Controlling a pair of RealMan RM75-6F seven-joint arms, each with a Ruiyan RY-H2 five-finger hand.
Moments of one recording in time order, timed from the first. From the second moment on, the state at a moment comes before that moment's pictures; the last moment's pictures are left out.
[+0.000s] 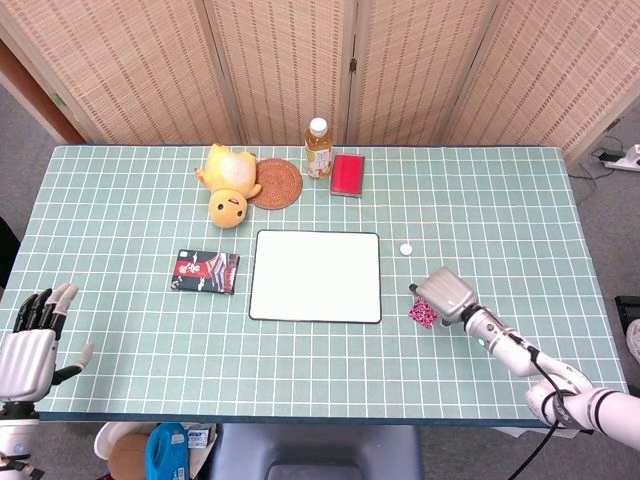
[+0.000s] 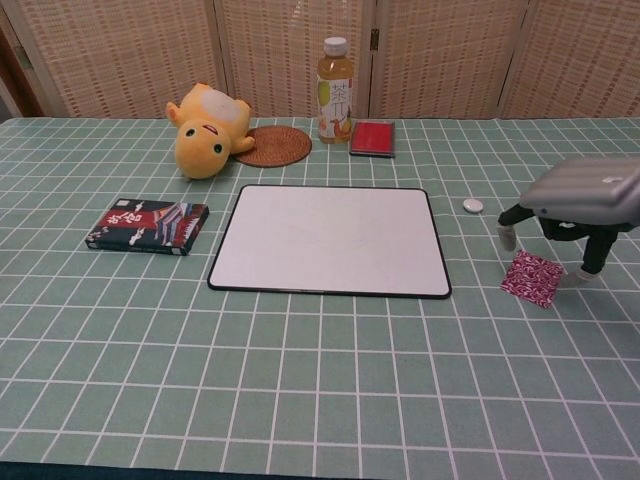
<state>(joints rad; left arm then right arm) -0.12 -1.14 -0.08 -1.73 1.43 1.48 0.16 0.72 -1.33 0.04 -1.30 -1.50 0.66 -0.25</state>
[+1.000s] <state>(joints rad) -0.12 -1.15 -0.08 -1.71 1.41 1.47 0.16 0.76 -1.40 -0.02 -1.18 -1.49 0.66 -0.24</state>
